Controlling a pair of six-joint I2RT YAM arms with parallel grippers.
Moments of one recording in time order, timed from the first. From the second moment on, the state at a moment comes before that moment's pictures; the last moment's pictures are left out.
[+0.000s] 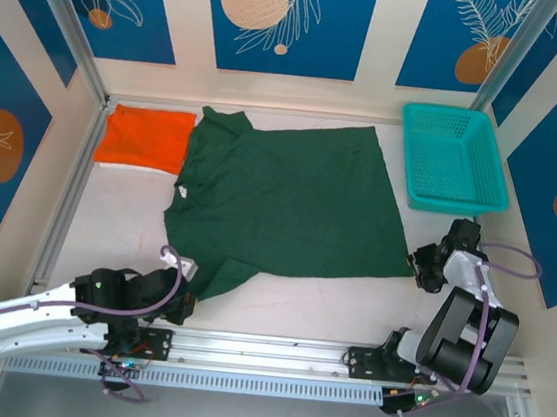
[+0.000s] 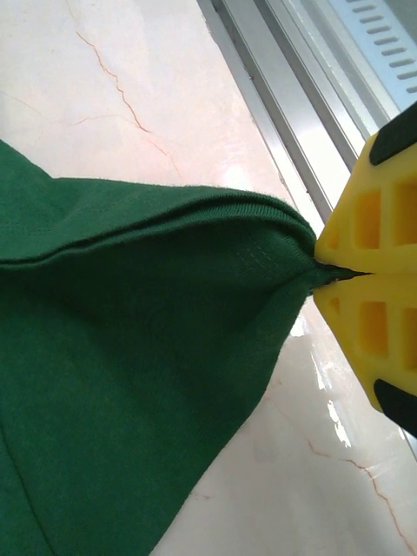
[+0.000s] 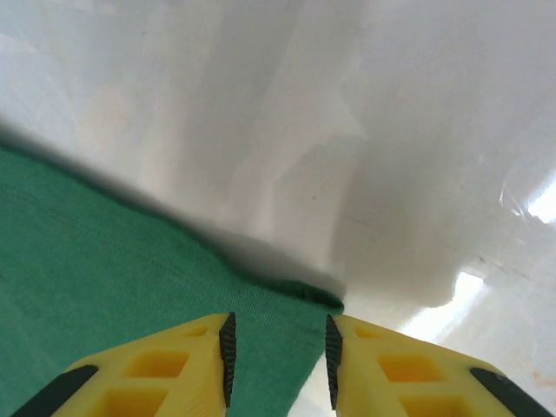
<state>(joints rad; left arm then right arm) -1.20 0.52 0.48 -0.98 -0.13 -0.94 -0.42 1.29 0.62 -0.63 -0.20 0.75</state>
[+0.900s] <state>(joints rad) -1.20 0.52 0.48 -0.99 -0.15 -0.94 -0.40 1.36 0.65 -0.63 -0.17 0.76</state>
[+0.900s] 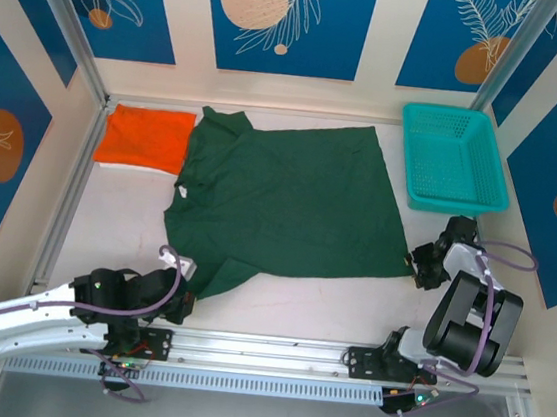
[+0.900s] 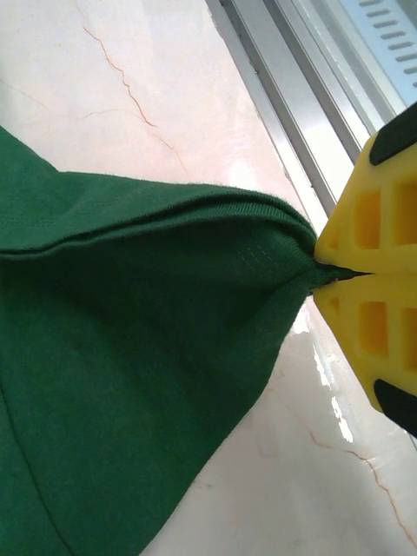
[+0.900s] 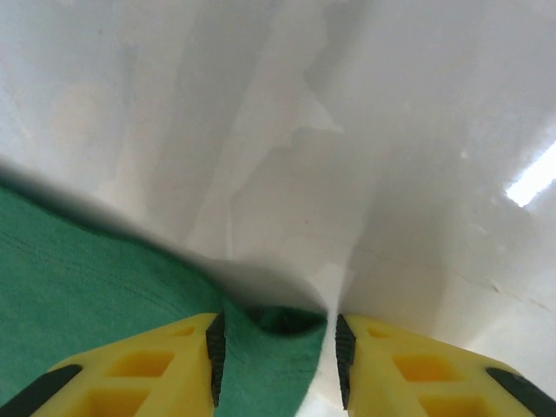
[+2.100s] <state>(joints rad) -1.20 0.51 0.48 -0.99 -0.15 -0.95 -0.36 1.40 0.67 -0.68 -0.11 0.77</state>
